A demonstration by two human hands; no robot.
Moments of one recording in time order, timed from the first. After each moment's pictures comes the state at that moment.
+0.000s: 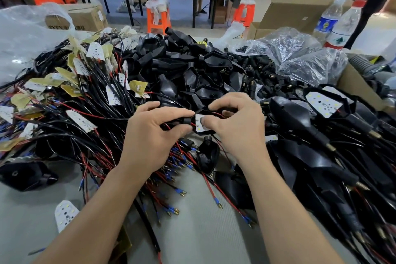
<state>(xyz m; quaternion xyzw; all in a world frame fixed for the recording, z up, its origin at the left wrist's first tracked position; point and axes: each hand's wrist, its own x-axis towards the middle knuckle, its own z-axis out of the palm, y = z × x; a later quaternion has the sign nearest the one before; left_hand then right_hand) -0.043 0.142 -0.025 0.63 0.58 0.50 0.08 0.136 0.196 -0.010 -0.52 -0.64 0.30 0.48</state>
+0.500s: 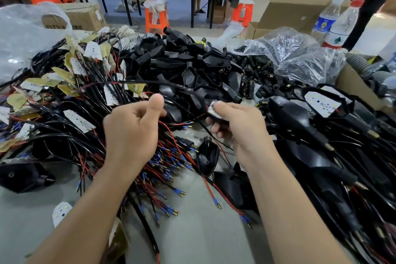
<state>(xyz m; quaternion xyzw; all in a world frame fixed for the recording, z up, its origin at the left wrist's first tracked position) -0.052 0.141 -0.016 0.52 0.67 0.53 0.08 0.141 0.196 0.000 -0.47 -0.47 0.60 0.45</state>
